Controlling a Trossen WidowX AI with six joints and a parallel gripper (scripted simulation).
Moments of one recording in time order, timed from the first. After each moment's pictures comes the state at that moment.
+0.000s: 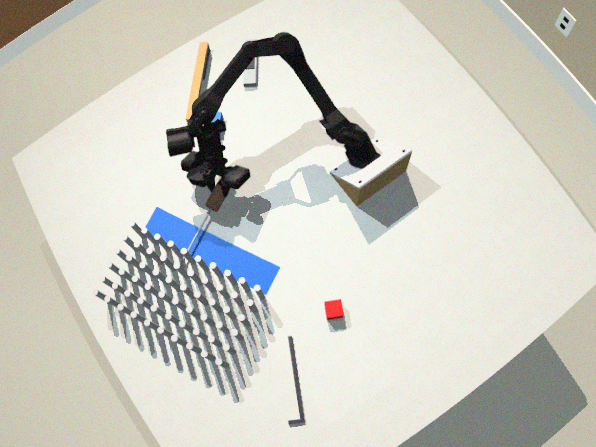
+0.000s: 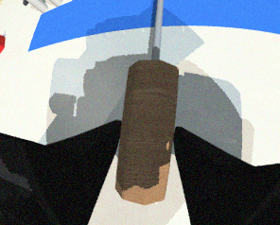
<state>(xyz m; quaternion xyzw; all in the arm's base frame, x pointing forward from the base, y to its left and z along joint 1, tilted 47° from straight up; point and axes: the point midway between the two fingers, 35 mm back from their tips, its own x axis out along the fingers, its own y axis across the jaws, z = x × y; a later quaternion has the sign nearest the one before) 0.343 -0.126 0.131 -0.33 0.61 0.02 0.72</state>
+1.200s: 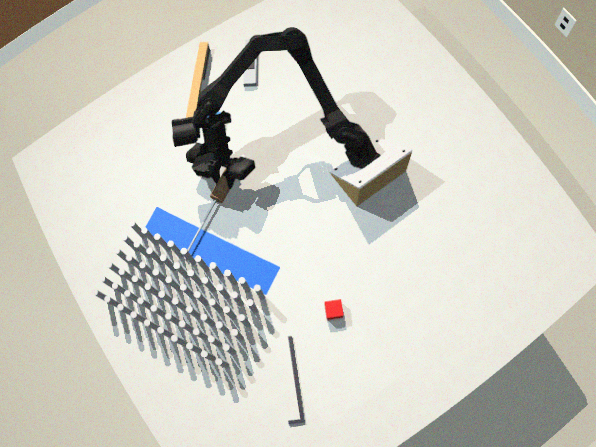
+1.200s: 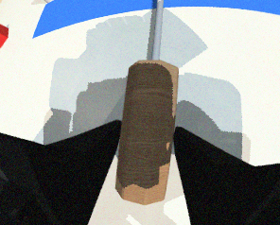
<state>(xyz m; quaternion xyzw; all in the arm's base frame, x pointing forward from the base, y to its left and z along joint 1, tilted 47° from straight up) 0.320 -0.135 0.139 -0.33 0.61 0.02 0.72</state>
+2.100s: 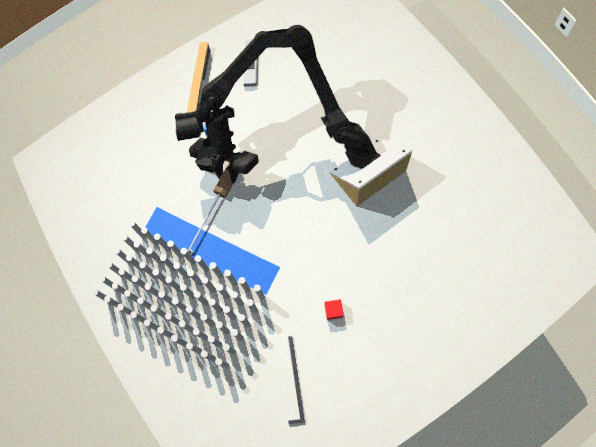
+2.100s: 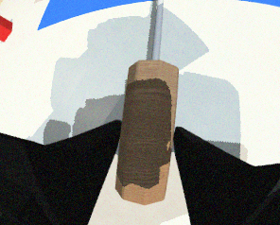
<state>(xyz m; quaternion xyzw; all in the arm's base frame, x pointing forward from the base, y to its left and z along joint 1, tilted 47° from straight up) 0.305 -0.137 0.145 -0.34 0.61 0.02 0.72</state>
